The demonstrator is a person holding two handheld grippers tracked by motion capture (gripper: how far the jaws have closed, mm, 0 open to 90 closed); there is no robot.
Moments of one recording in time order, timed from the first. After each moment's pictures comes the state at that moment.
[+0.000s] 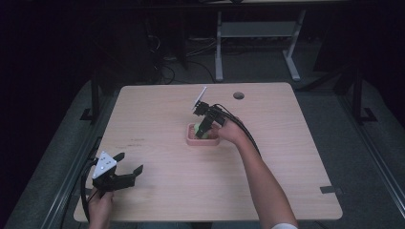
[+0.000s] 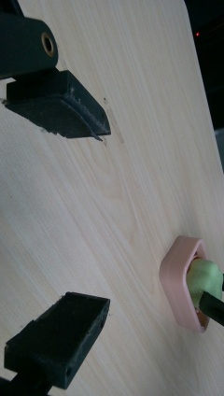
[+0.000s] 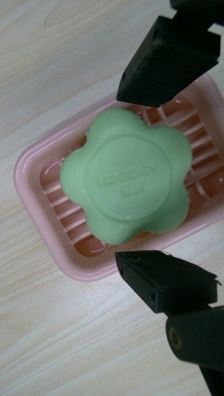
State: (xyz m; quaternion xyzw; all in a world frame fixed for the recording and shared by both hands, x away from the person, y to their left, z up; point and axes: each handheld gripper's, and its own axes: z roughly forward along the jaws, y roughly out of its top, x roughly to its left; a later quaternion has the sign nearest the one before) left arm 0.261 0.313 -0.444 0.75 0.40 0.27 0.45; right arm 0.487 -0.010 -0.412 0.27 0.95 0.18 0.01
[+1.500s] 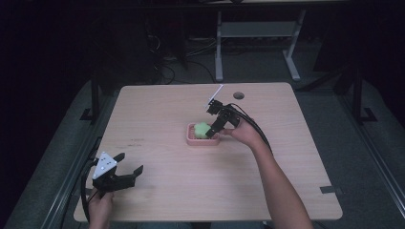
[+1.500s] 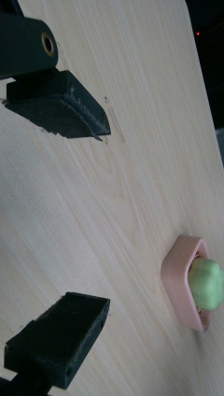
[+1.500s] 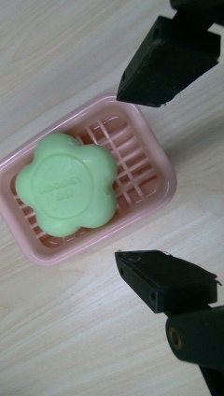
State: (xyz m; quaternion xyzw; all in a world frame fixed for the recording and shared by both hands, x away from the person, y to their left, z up) left arm 0.260 0.312 -0.444 0.75 0.41 0.27 0.45; right arm 0.468 -0.053 -0.392 0.29 0.93 0.21 0.01
